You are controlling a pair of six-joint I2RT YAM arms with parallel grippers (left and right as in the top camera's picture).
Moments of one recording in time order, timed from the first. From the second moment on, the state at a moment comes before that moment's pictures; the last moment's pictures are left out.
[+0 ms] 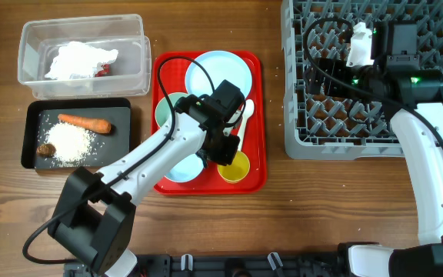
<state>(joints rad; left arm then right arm) -0.65 1.75 1.28 -0.98 0.16 -0.27 0.03 1.49 1.43 -0.91 -0.27 0.16</state>
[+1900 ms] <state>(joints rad) -0.02 1.68 1.29 -0.05 1.48 -0.52 0.21 1.63 1.43 -0.25 -1.24 0.15</state>
